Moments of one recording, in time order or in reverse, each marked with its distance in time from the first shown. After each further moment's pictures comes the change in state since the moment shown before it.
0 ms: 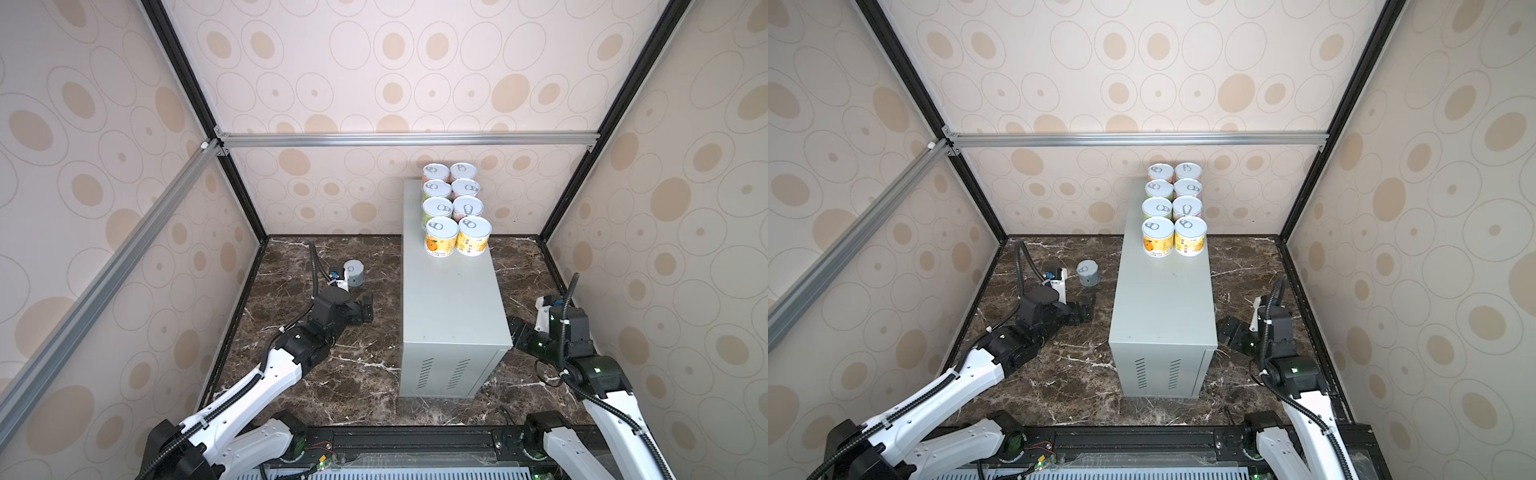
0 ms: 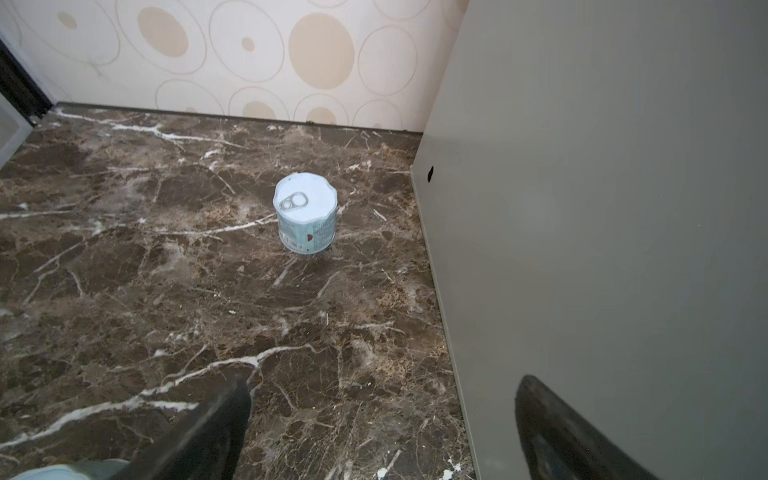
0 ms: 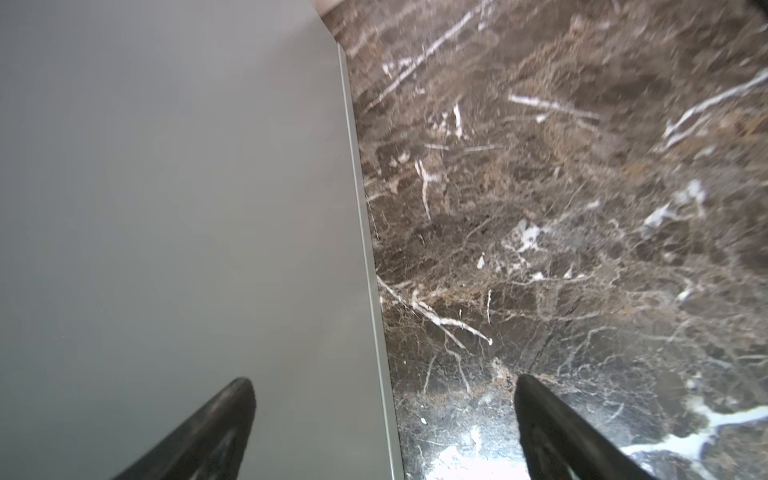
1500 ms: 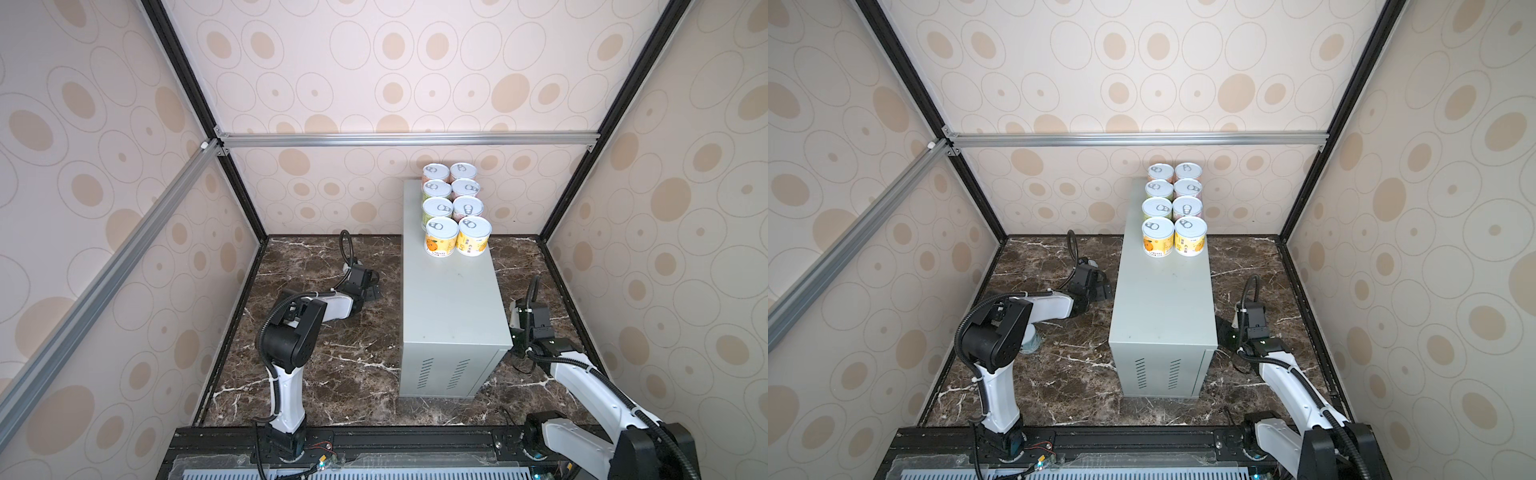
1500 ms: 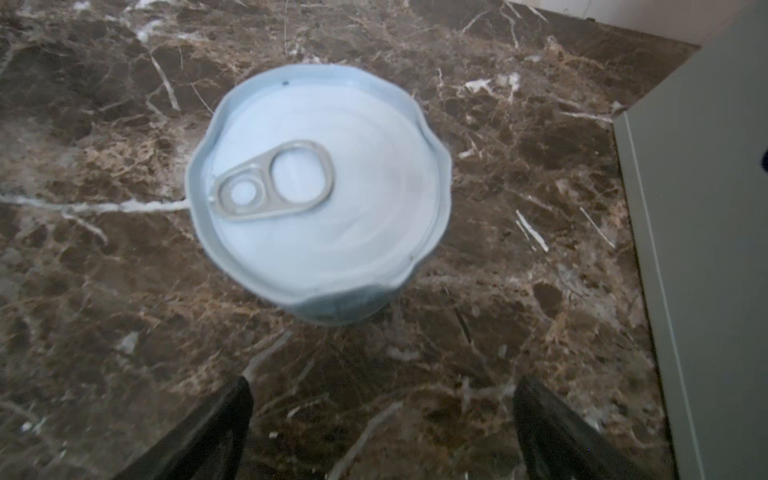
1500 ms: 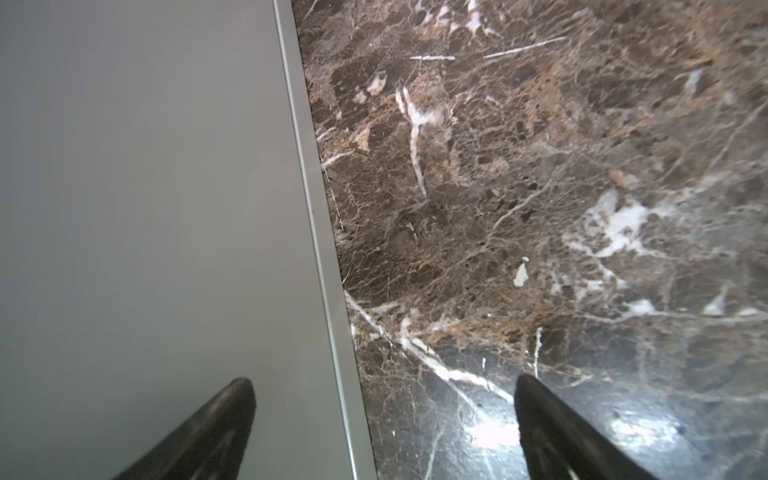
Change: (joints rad) left arm 0.198 0.936 0.381 0.320 0.007 -0.060; right arm 0.000 0.357 -0.193 0.421 -0.071 0.050
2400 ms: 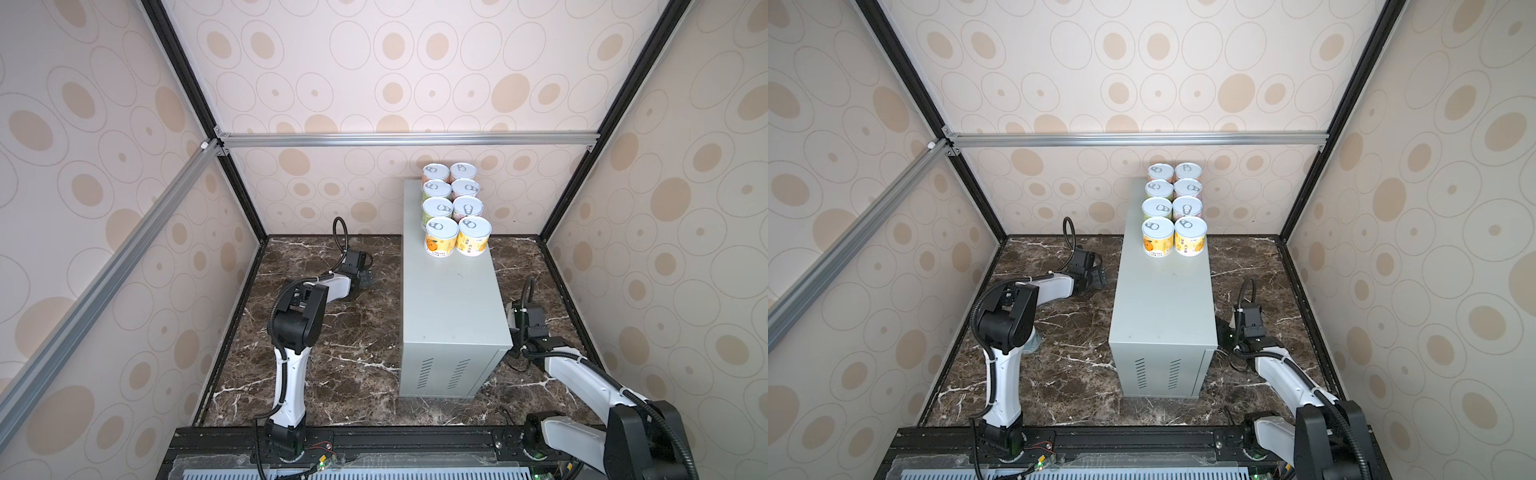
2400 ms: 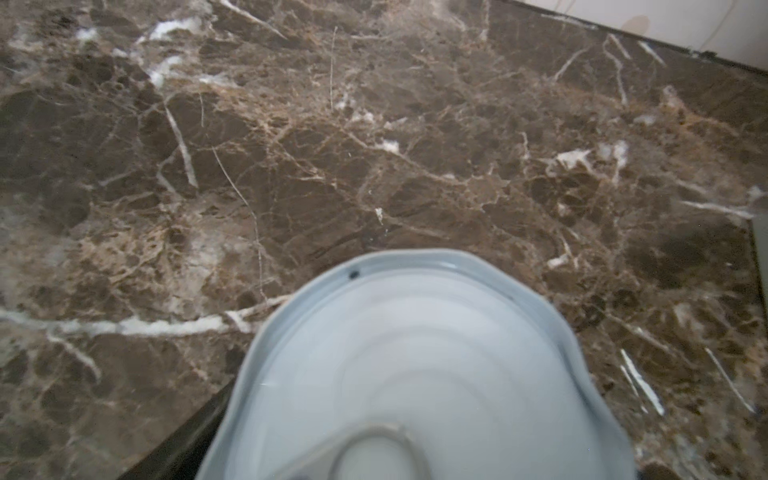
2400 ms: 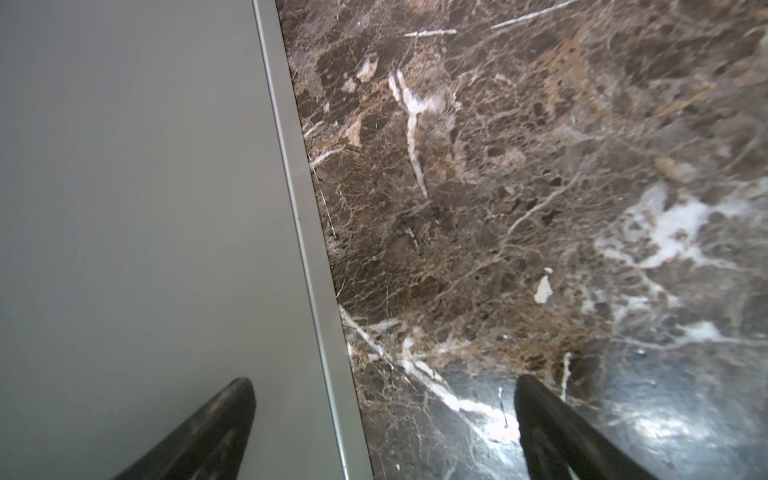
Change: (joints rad) left arm 0.096 0.185 0.293 -0.177 0.016 0.002; right arm 0.000 0.096 -0.014 0.097 -0.027 0.029
